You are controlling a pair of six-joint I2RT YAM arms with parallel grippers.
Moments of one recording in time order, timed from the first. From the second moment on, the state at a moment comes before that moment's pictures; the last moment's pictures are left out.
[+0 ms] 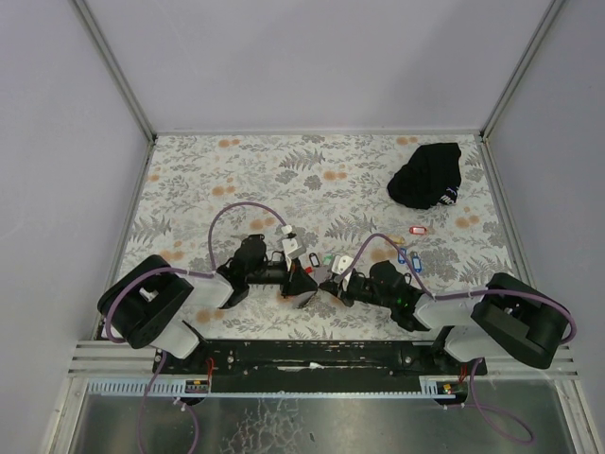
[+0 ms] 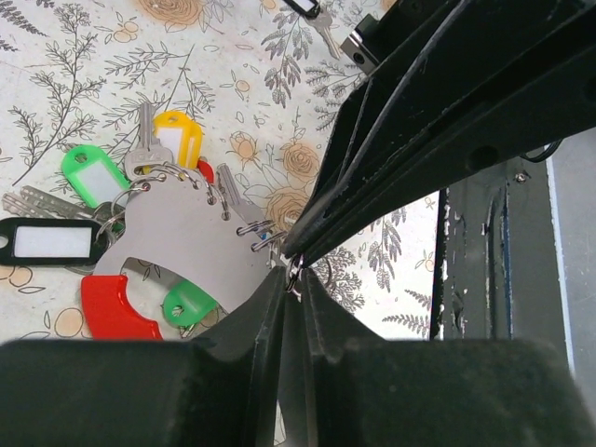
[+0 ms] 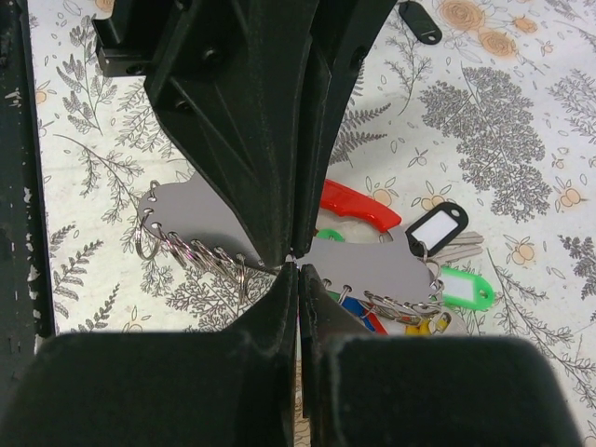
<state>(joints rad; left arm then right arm) -0.68 1.50 0.34 0.82 0.74 -0.19 0.91 1.34 0.21 0.84 -0.28 -0.17</state>
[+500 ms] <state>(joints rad) -0.68 1.52 0.36 0.79 0.78 -0.16 0.89 1.32 0.21 0.80 -0.34 -0.17</state>
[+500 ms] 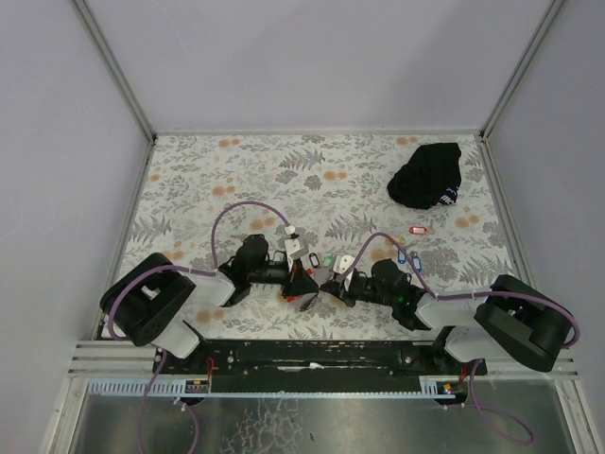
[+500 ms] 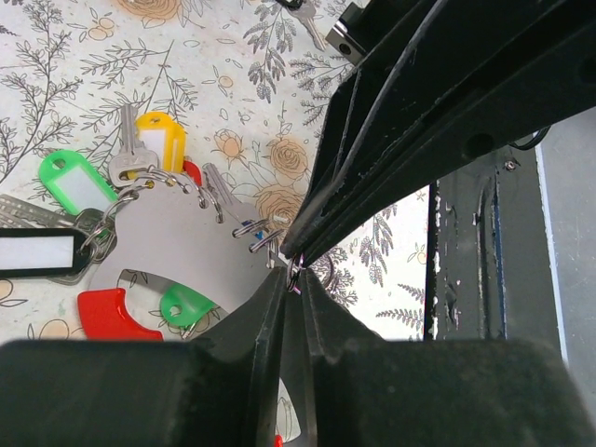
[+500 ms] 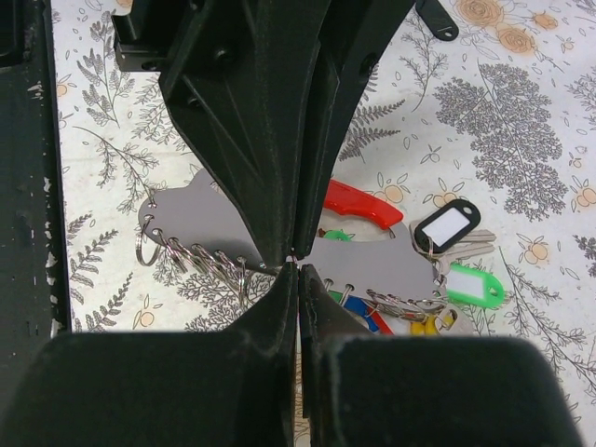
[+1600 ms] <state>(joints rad) -0.71 1.45 0.35 0.77 0.64 -0.14 0.85 1.03 0.23 0.57 -0.30 -0.11</state>
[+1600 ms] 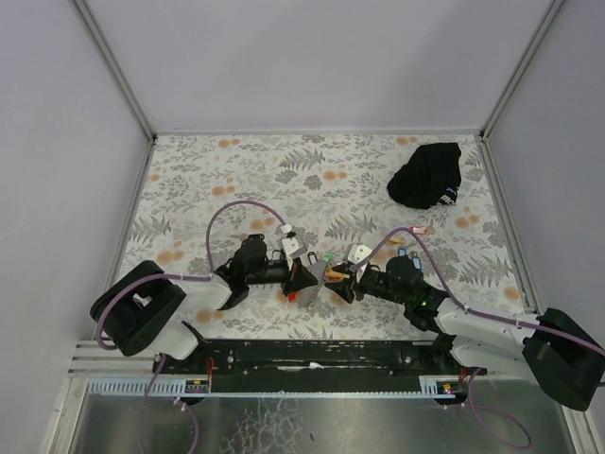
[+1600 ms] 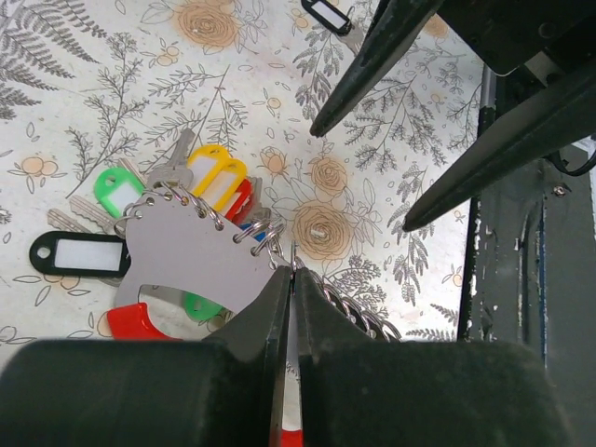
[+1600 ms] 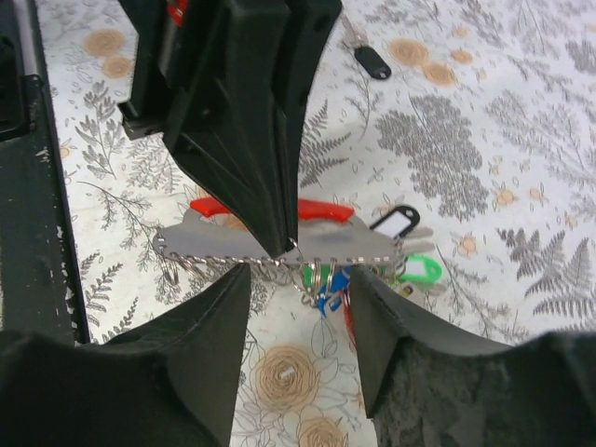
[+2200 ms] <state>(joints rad) -0.77 1.42 0.38 0.62 0.52 0.01 0.85 0.99 0.45 0.01 0.09 0.19</state>
